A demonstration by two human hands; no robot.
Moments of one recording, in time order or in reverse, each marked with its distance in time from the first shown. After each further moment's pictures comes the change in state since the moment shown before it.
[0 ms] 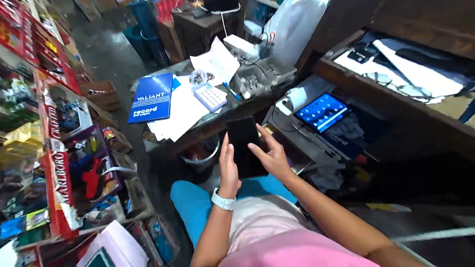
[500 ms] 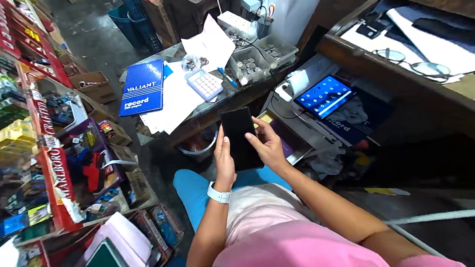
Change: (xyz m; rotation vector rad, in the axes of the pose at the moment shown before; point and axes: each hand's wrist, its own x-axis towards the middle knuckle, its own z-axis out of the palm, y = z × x) left_hand 0.000 -0.001 -0.002 0.115 0.054 0.021; right_hand -0.002 0.009 0.007 0.115 0.067 0.023
